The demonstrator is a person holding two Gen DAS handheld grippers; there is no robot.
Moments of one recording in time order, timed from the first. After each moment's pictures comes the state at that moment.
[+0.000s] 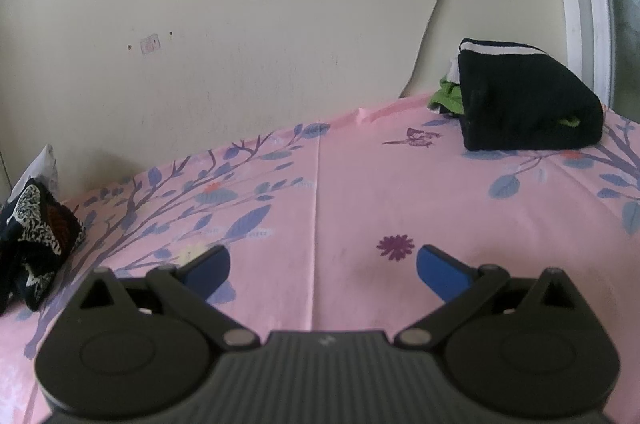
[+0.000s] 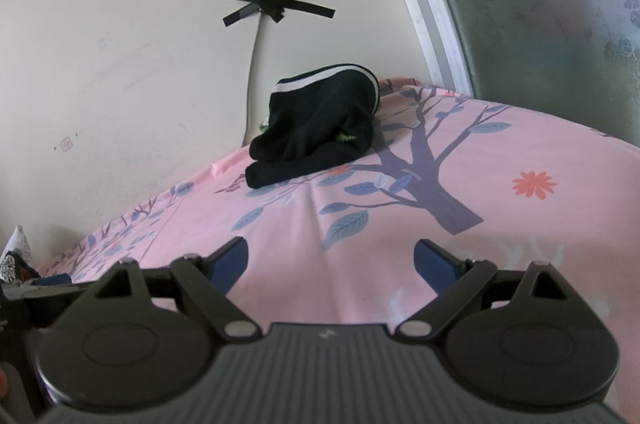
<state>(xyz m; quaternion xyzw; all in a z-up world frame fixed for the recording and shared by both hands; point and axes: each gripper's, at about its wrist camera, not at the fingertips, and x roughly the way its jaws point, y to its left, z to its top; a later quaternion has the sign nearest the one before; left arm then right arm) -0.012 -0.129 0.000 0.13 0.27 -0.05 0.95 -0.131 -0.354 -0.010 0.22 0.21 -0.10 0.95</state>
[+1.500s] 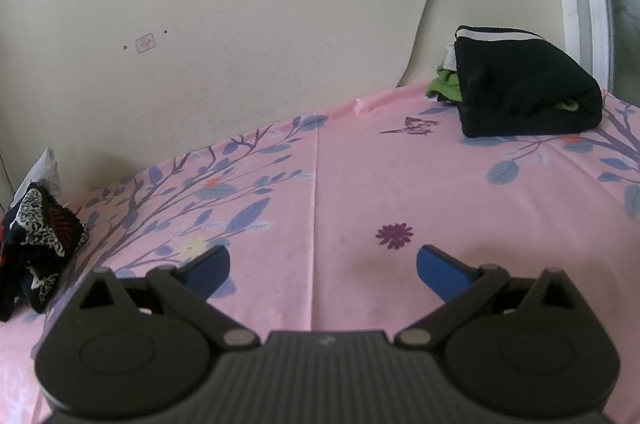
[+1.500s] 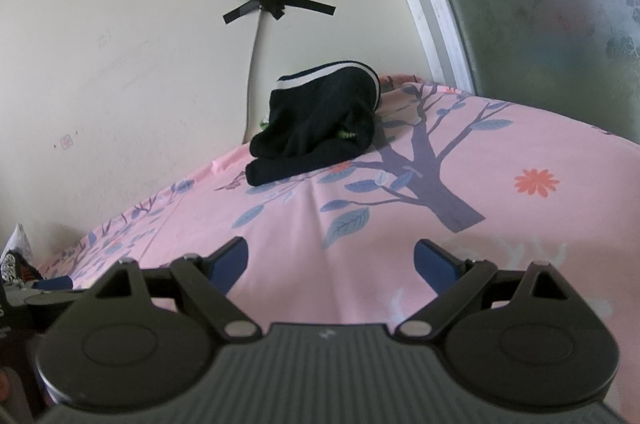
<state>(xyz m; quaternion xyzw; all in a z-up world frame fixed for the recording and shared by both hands) -0.013 -0.133 -0.002 0.15 0.27 -0.05 0.95 -0.129 -0.353 -0.009 0.22 0.21 -0.10 0.95</state>
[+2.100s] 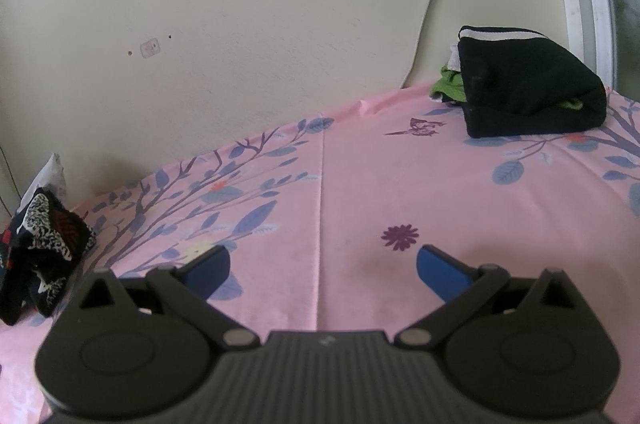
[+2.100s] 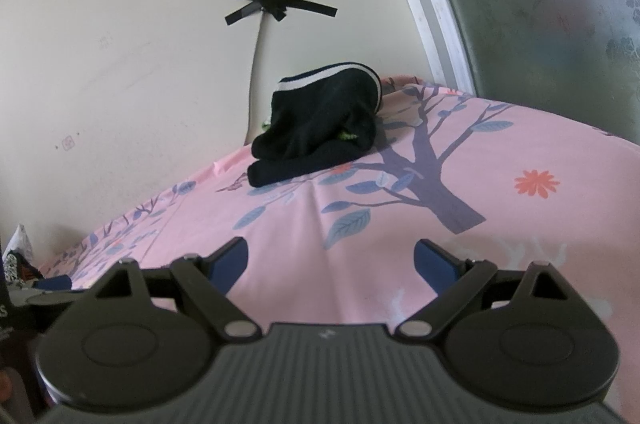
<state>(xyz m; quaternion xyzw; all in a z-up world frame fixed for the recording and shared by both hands) -0.014 -0.134 -0.003 0.16 0.27 -0.04 0.95 -0.131 -0.352 -0.010 0.22 0.21 -0.10 0.95</state>
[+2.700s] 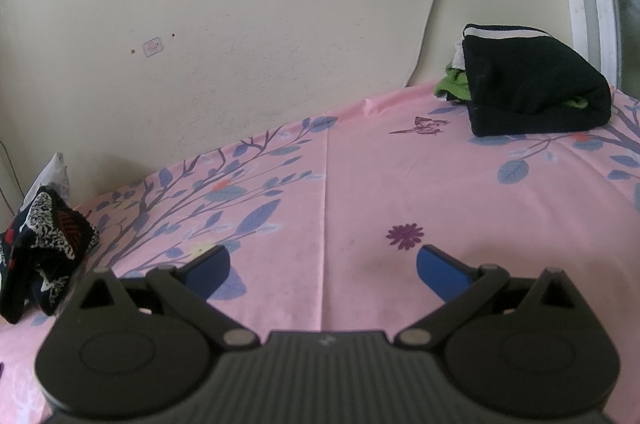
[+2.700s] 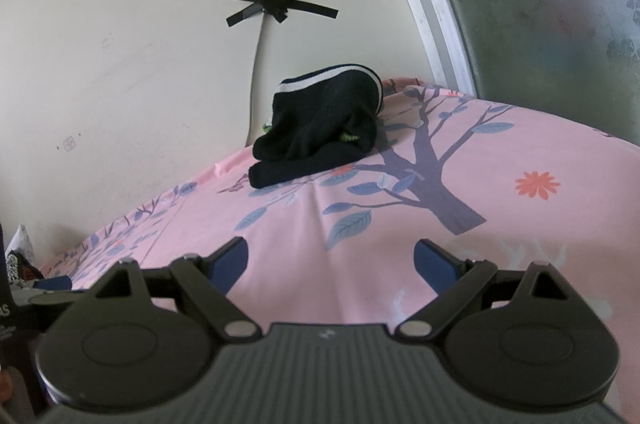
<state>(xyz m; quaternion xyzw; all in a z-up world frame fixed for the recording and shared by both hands) -0.013 -0.132 -0.003 0.16 0.27 -0.04 0.95 -0.130 -0.352 -0.009 0.22 0.21 -0.10 0.95</state>
